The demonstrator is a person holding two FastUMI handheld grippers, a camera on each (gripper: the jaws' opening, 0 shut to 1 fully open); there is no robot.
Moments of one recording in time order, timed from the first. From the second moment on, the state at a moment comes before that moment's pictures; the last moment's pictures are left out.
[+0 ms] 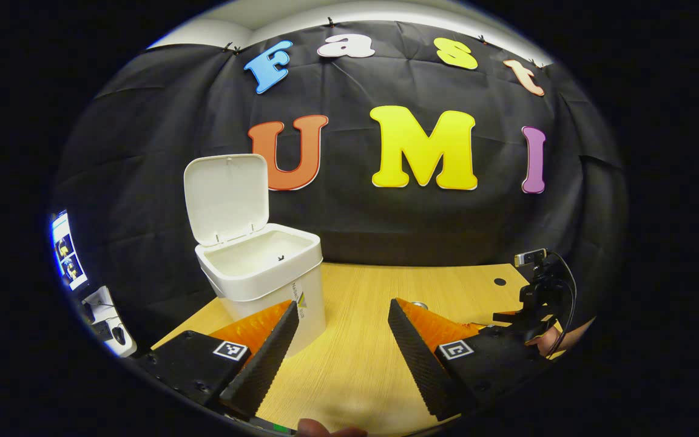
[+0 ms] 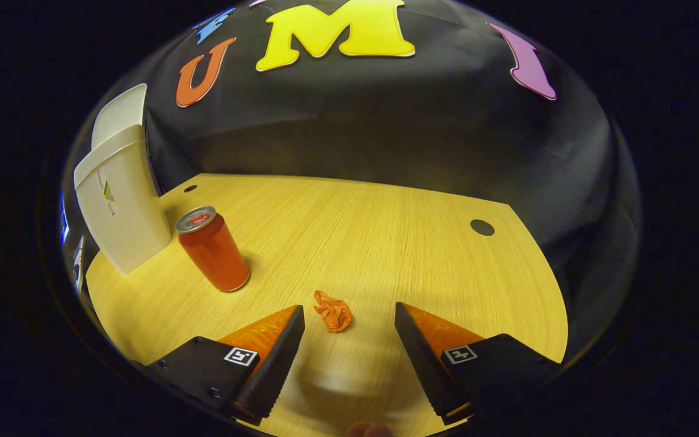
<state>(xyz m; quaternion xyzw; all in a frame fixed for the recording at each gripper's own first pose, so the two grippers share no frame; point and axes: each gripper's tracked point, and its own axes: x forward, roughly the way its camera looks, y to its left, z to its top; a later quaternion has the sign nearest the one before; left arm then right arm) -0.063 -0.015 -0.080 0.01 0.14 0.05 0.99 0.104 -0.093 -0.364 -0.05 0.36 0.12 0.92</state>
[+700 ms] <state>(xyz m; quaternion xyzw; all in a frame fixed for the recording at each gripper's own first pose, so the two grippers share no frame) -0.082 0.013 -0.080 0.02 0.15 0.10 0.98 0.111 -0.081 -0.405 -0.04 0.41 0.12 0.90</state>
